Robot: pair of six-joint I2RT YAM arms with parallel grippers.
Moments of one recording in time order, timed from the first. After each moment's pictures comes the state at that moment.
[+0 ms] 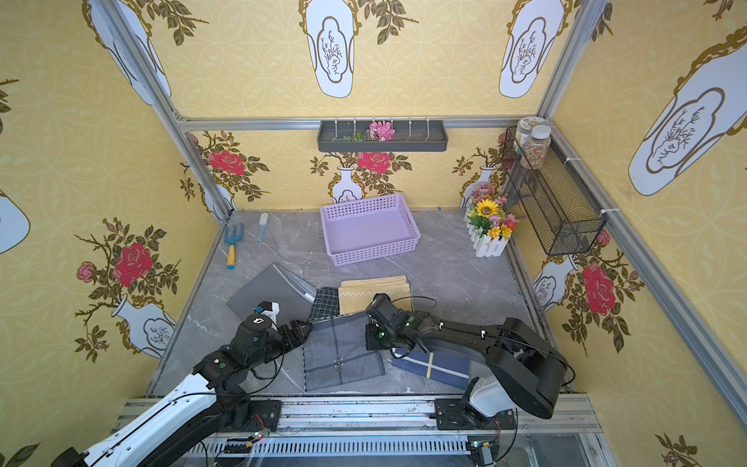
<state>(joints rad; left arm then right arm) -0.59 0.64 0.25 -0.34 0.06 -0.96 0.90 1.44 0.69 -0.27 -0.13 0.77</state>
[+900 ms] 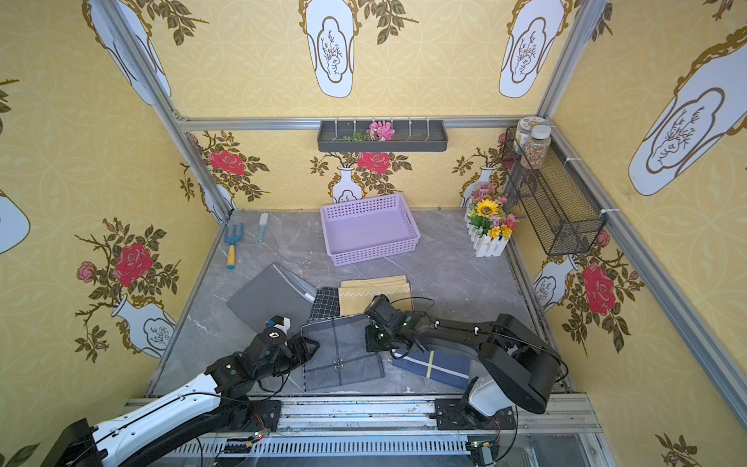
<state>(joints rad) -0.78 0.69 0.15 -0.27 0.03 -1.14 0.90 1.48 0.69 -0.27 -0.14 0.76</state>
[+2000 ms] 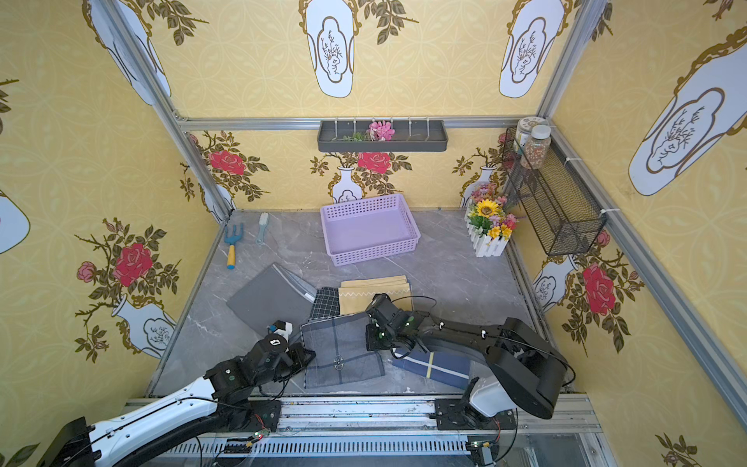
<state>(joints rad) -0.87 0.63 0.14 -0.28 0.00 -1.22 0.90 1.42 0.69 -0.29 -0.14 0.76</state>
